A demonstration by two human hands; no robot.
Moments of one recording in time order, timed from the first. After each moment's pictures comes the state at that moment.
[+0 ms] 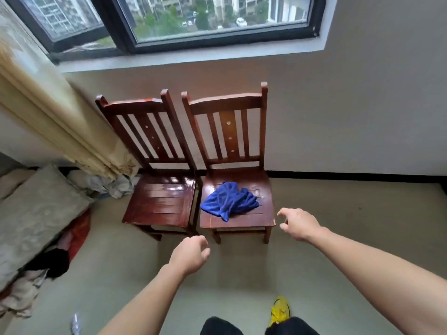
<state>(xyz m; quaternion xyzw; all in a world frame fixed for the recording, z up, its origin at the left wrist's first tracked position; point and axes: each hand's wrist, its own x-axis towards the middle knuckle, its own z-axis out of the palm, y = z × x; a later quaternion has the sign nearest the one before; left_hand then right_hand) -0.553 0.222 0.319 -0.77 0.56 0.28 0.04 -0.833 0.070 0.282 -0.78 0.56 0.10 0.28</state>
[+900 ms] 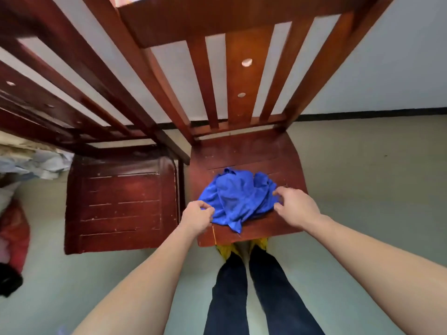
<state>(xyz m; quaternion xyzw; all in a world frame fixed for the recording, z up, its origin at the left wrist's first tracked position) -0.394 -0.084 0.064 -0.78 0.22 0.58 -0.08 -0.641 -0.140 0.079 -0.68 0.63 0.16 0.35</state>
